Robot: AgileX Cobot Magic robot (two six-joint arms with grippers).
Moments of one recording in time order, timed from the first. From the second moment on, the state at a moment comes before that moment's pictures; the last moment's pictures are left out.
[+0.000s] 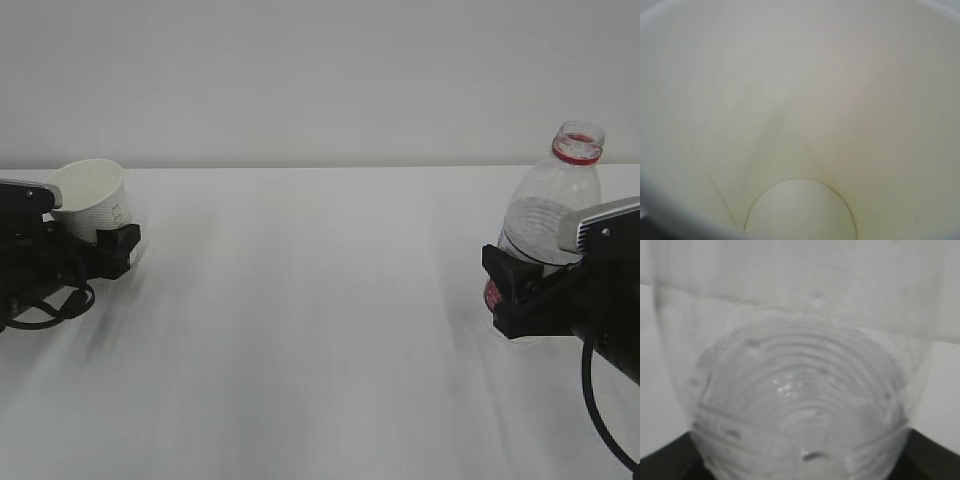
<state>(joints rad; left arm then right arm) -0.04 2.16 -0.73 0.20 -1.04 -0.12 0.36 1.64 -0.27 0.12 -1.01 -0.11</state>
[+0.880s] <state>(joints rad) -0.04 1.99 -0.41 0.49 -1.14 -0.21 0.36 1.64 -0.27 0.11 -1.01 -0.11</state>
